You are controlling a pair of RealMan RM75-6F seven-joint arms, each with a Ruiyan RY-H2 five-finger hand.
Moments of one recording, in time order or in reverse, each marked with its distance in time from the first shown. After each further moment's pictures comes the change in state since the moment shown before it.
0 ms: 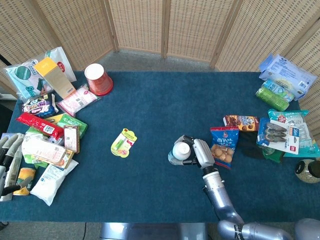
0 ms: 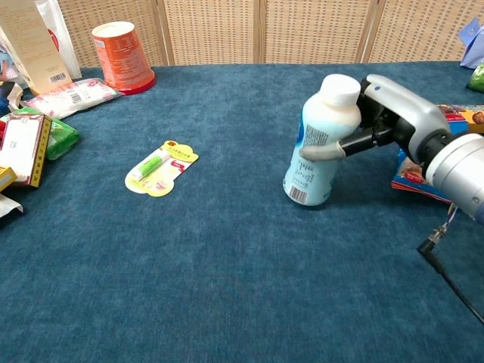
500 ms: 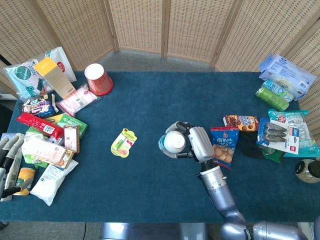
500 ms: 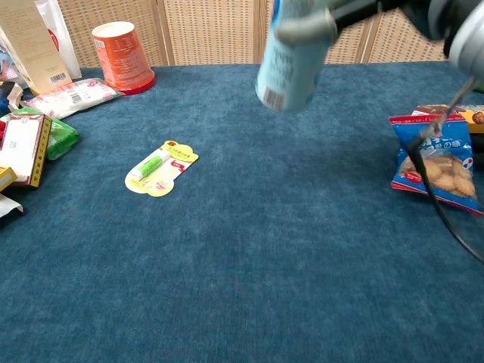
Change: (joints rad) left arm 0.008 0.006 0.008 -0.005 0.027 0.019 -0.006; right arm 0.057 0.157 0.151 -0.396 0.009 0.057 -0.297
